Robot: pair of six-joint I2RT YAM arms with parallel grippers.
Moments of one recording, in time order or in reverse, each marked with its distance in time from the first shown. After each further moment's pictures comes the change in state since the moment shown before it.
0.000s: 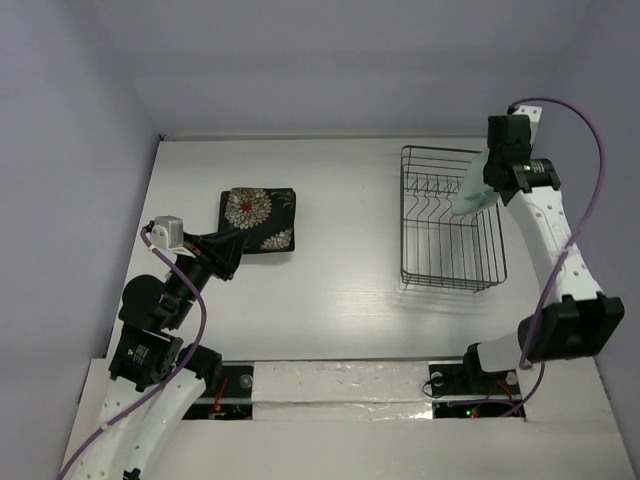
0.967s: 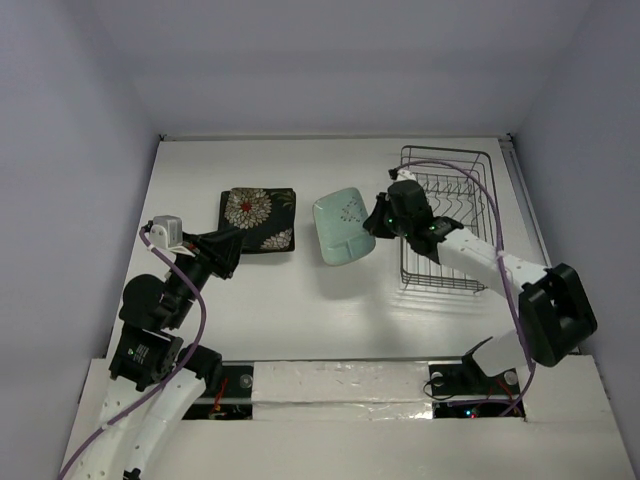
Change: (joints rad) left arm 0.002 0.003 0.000 0.000 -0.024 0.000; right arm 0.469 -0.035 -0.538 0.633 -0.612 0.445
